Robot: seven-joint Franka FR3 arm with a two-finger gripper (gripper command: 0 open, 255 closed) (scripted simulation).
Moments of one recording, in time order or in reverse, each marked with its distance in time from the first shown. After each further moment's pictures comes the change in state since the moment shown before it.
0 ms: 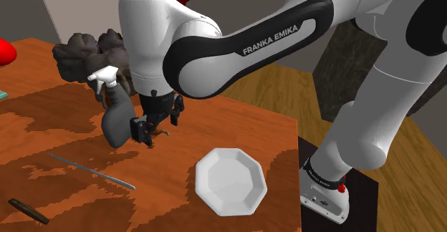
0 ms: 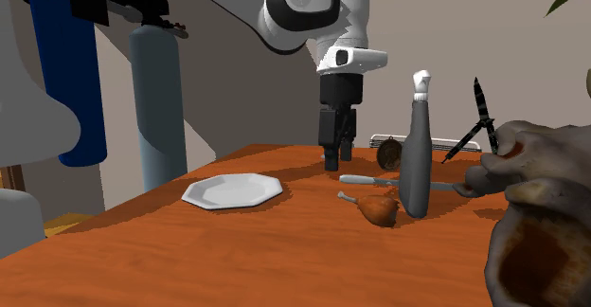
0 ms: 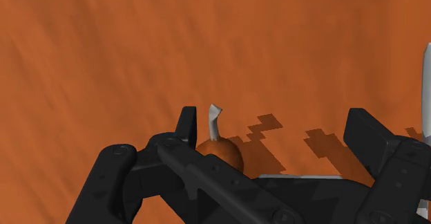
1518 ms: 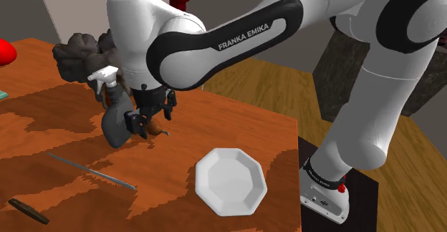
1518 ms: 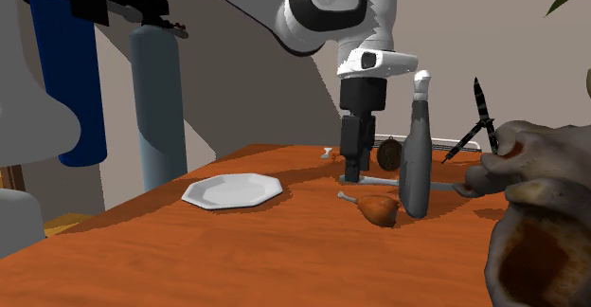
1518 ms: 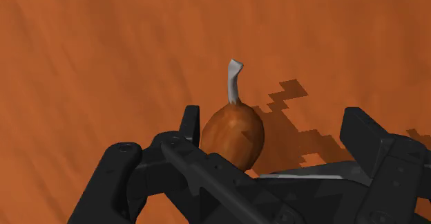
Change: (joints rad) arm -0.004 0.114 -0.027 0.115 -0.070 -0.047 -0.005
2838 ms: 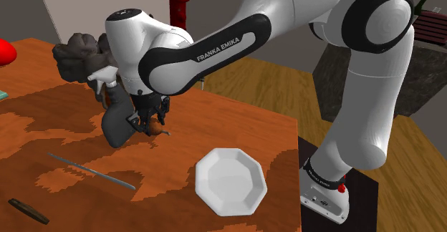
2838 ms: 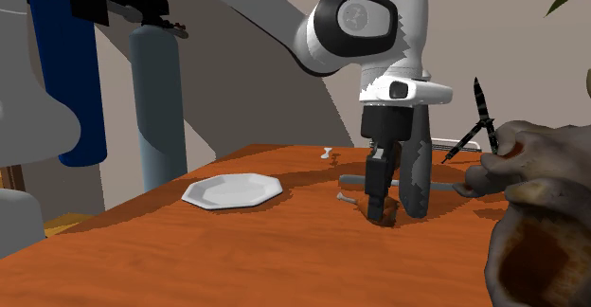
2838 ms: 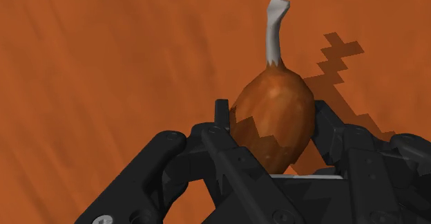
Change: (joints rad) arm 0.001 0.141 -0.043 0.077 -0.083 0.015 -0.005
